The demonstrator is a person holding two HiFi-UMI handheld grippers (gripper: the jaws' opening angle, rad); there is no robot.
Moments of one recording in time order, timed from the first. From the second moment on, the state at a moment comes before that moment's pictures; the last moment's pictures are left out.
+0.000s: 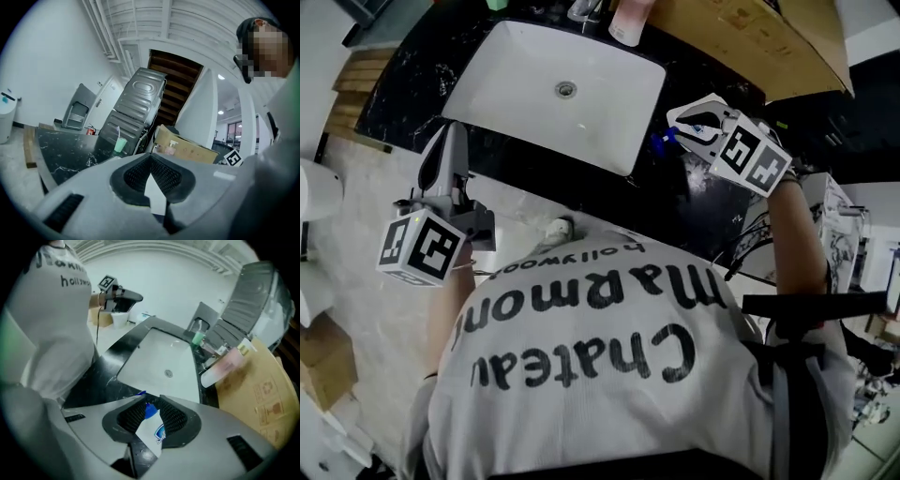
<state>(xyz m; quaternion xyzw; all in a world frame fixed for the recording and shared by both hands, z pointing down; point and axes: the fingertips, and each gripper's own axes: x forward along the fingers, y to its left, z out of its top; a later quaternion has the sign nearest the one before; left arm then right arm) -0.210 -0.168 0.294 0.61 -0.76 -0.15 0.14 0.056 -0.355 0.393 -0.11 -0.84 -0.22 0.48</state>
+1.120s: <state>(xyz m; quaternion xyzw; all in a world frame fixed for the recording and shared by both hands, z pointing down) -0.204 -0.098 0.299 0.53 -0.82 -0.15 0.13 0.052 -0.354 0.462 -0.26 -0.67 -0.36 0.60</state>
